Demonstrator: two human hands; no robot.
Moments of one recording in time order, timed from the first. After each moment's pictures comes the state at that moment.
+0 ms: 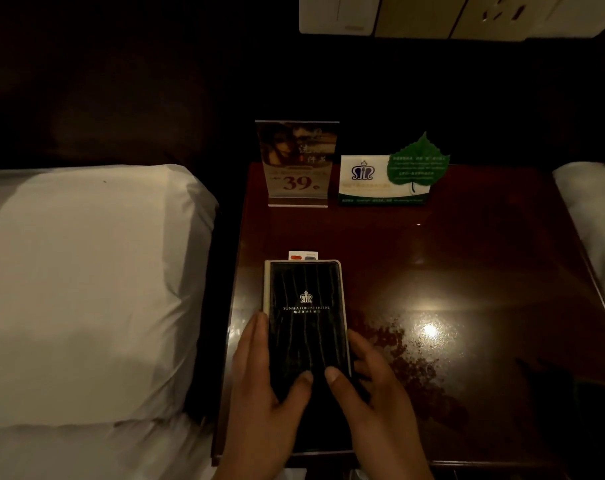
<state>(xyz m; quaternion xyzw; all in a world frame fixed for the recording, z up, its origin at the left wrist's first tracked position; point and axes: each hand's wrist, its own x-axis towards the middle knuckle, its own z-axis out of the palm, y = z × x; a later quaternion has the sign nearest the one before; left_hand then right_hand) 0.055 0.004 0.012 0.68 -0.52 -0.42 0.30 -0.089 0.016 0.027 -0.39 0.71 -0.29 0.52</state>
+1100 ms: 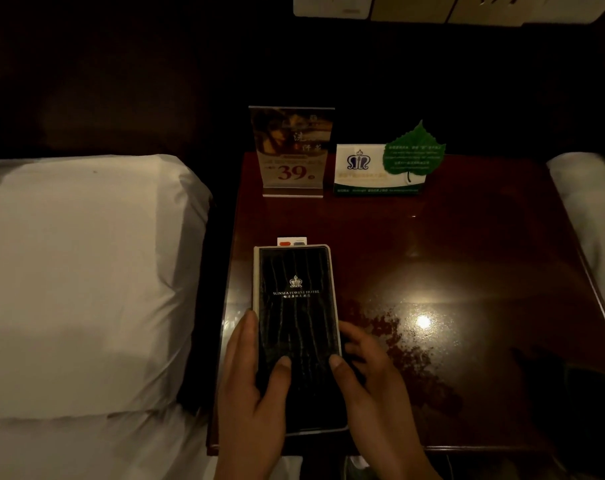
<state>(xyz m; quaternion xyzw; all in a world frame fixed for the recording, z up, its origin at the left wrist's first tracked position) 0.055 0.016 -0.004 0.68 -0.47 -0.40 0.39 -0.091 0.015 0.017 -0.41 0.71 -0.29 0.51</state>
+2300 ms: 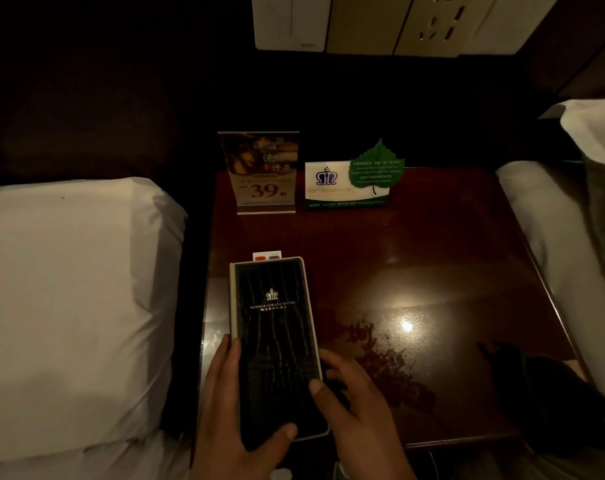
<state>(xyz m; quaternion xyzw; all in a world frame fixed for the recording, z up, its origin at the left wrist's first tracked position) 0.081 0.027 -0.006 0.60 -0.60 -0.44 0.30 -0.099 0.033 0.003 -0.44 0.69 -0.31 0.49</state>
